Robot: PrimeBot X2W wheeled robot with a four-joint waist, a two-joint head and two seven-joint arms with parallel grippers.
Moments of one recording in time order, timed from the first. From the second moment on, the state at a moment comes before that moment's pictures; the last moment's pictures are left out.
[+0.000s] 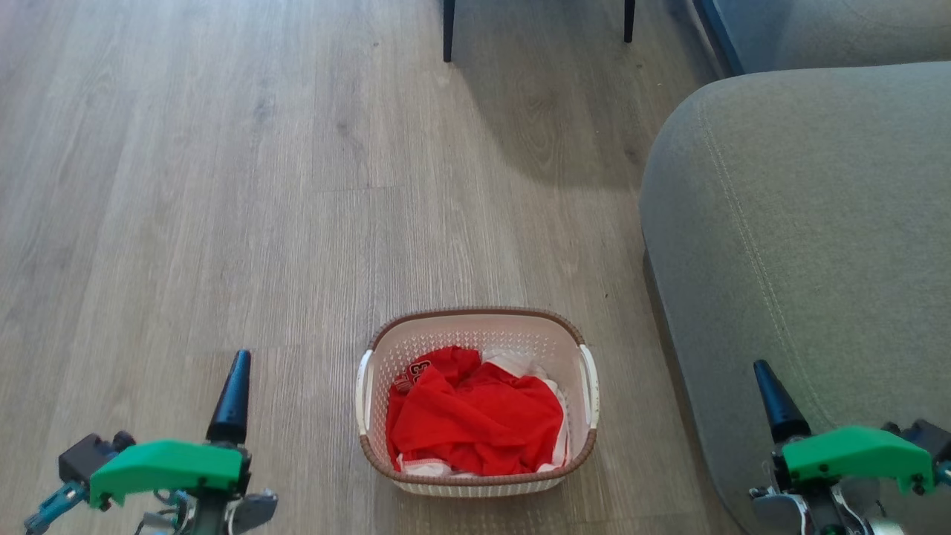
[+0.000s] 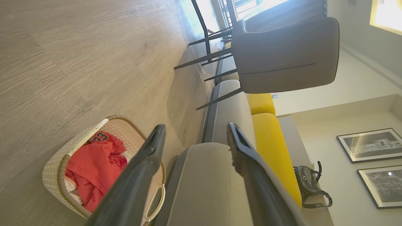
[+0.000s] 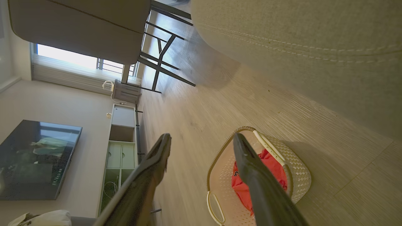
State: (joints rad) left arm 0.02 0.04 0.00 0.24 -1.28 -0.08 0.00; right arm 0.01 -0.03 -0.06 0.27 1.26 0.13 0.00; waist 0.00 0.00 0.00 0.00
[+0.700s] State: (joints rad) left arm 0.02 0.04 -0.05 0.18 -0.90 -0.05 -0.06; right arm 0.00 -0.03 0.00 0.23 0.97 0.13 -0.06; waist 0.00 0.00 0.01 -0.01
